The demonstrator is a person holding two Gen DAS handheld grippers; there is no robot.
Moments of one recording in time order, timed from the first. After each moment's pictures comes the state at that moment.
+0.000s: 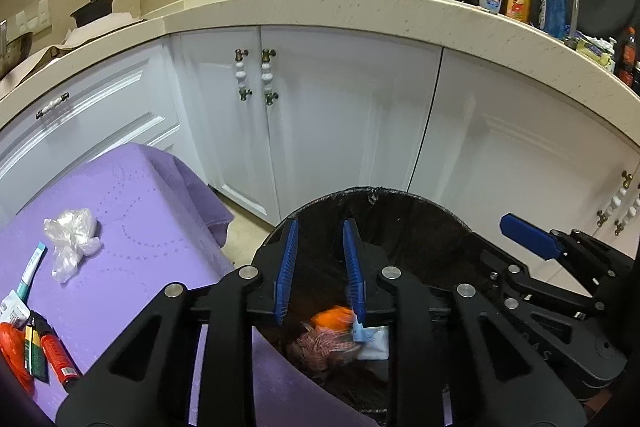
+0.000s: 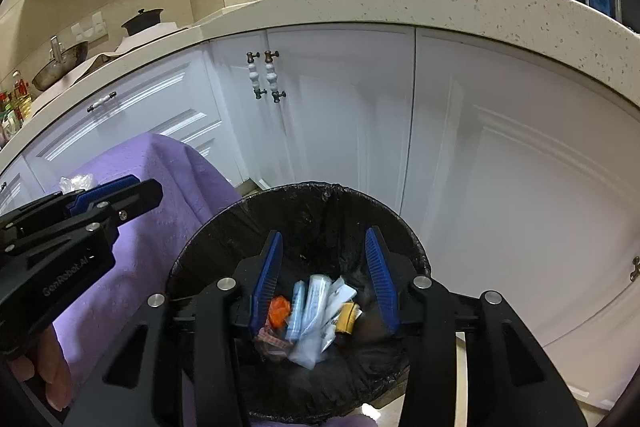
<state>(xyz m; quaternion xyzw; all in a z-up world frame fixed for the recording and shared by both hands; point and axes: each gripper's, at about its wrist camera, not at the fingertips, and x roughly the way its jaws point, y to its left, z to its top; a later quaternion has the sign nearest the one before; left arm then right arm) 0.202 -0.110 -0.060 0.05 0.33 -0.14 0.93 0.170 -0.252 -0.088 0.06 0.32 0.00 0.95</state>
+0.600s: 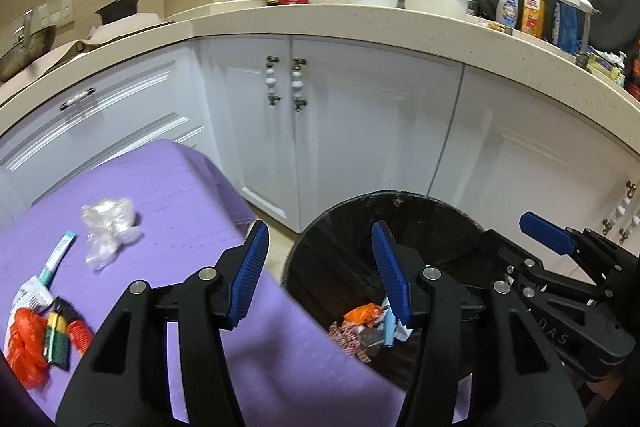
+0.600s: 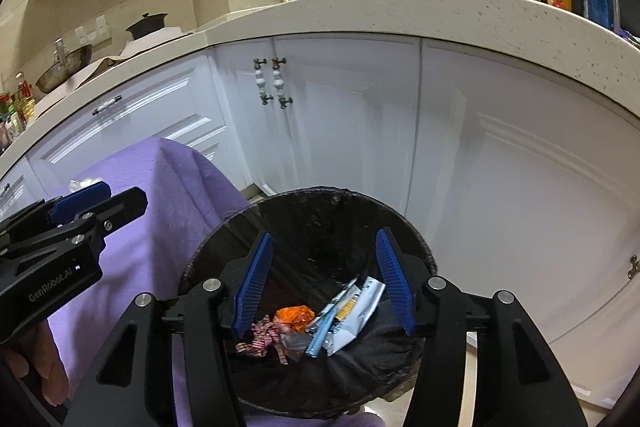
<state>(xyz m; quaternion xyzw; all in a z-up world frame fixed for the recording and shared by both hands) 0.183 -0.073 -0.048 0.03 0.31 -0.11 0.94 0.166 -0.234 -0.077 0.06 0.31 0.01 0.95</state>
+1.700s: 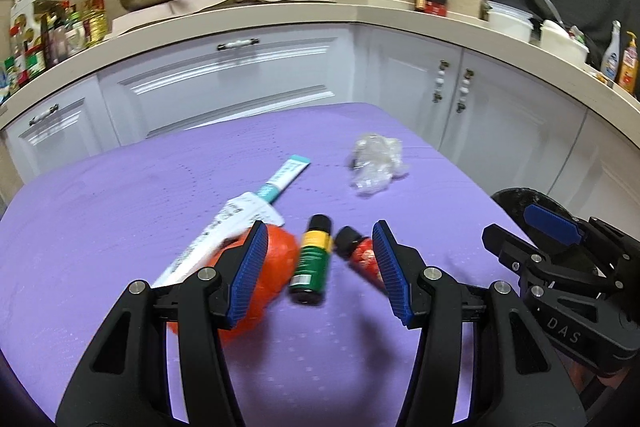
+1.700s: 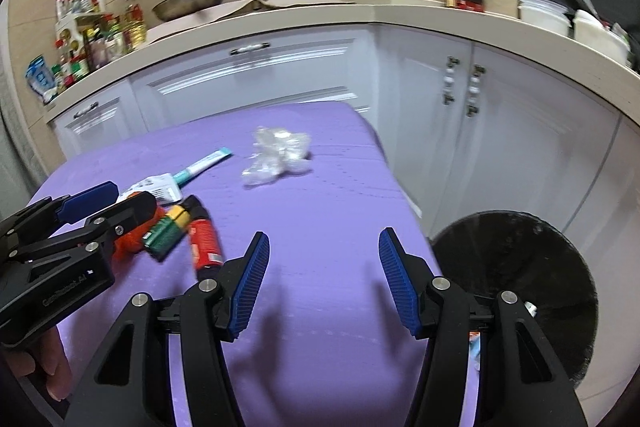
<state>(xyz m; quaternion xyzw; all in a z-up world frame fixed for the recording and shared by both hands) 0.111 0.128 -0.048 -0.03 0.32 0.07 0.95 0.159 -0.039 -0.069 -0.03 0.32 0.20 0.92</state>
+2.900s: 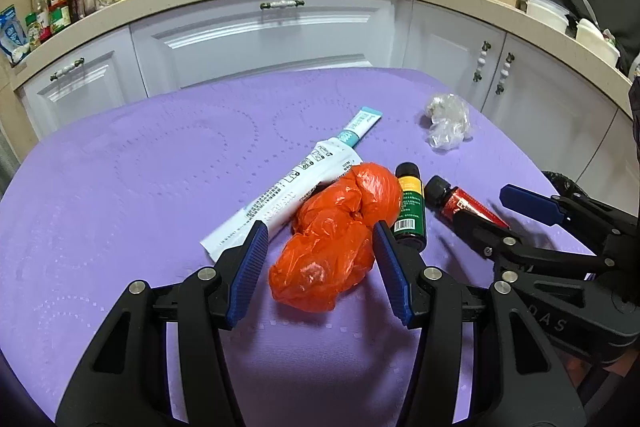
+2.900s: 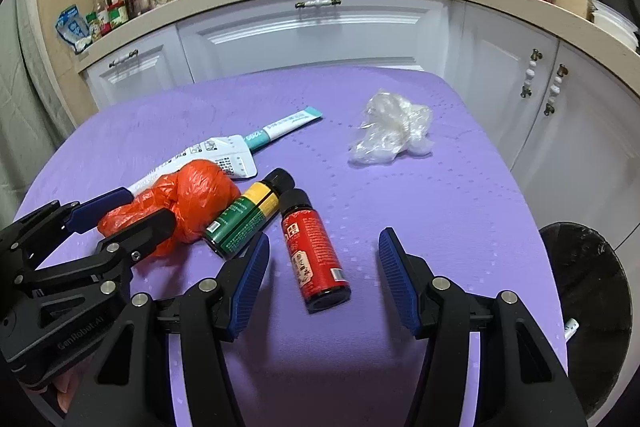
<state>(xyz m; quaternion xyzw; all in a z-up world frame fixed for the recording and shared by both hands) 0.093 0.179 -0.076 -0.06 0.37 0.10 0.92 0.165 0.040 -0.090 -0.08 0.38 0.28 0.88</state>
